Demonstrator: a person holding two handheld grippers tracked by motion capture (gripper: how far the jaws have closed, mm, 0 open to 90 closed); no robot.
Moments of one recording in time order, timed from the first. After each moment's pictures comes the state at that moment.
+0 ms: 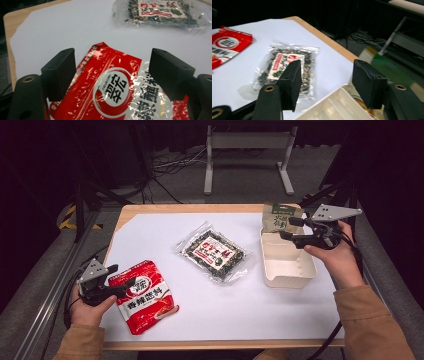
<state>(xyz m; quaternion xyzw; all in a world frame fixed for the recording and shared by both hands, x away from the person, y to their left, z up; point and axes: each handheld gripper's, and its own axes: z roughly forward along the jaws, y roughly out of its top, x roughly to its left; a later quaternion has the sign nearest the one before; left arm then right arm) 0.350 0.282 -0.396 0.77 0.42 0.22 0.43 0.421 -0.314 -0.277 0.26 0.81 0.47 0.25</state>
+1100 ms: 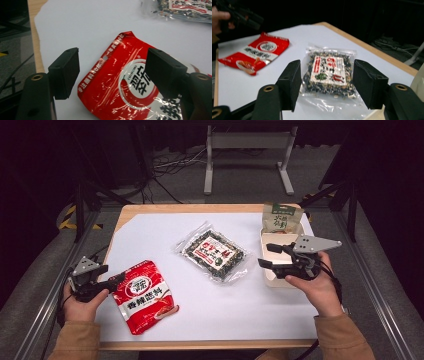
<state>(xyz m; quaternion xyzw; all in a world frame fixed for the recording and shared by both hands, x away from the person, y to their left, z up) 0.362 0.305 -0.403 0.75 0.48 0.22 0.39 0.371 -0.266 -0.320 0.24 0.80 0.52 0.19</state>
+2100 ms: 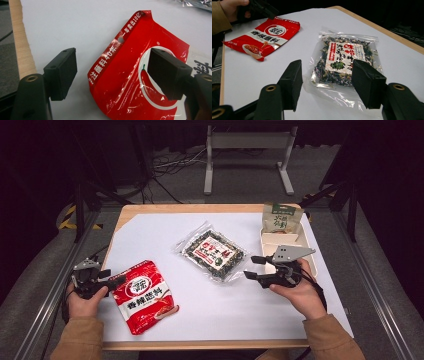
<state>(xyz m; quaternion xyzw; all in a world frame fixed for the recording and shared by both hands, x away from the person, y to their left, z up) 0.392 0.328 -0.445 0.75 0.51 0.12 0.40 0.374 -0.236 -0.352 0.22 0.83 0.49 0.15</state>
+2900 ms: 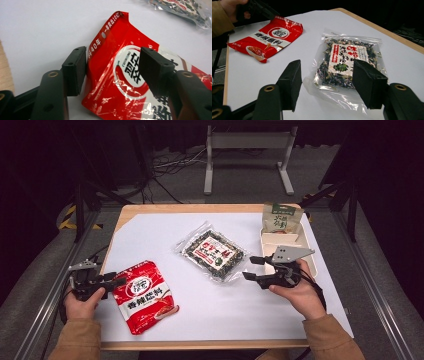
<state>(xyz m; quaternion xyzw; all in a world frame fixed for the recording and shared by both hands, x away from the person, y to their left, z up) 0.381 0.325 -0.434 0.75 0.49 0.07 0.43 0.374 -0.234 -0.354 0.21 0.83 0.50 0.15</state>
